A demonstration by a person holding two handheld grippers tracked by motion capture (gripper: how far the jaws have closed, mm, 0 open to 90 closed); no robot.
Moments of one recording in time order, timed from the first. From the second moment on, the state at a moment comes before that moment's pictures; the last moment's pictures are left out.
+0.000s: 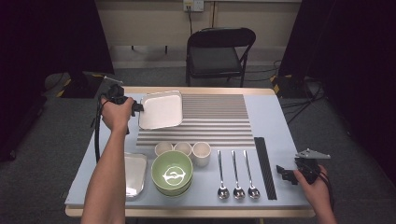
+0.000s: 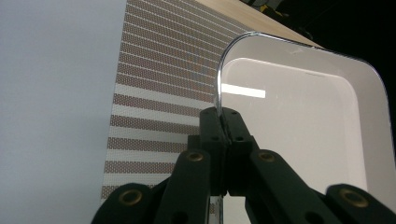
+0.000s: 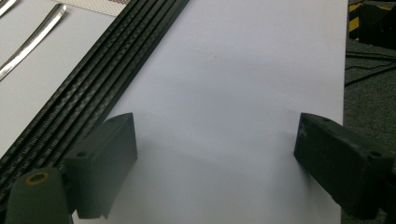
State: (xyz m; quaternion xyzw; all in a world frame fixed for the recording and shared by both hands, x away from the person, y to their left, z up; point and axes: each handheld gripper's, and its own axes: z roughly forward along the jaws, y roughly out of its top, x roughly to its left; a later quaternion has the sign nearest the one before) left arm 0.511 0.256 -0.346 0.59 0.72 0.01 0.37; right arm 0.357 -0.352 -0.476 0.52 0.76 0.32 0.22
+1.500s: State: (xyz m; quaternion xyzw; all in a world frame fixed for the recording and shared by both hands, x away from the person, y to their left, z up) left arm 0.535 0.234 -0.355 0.59 0.73 0.02 0.35; right arm 0.357 -0.352 -0.476 0.52 0.76 0.32 0.22
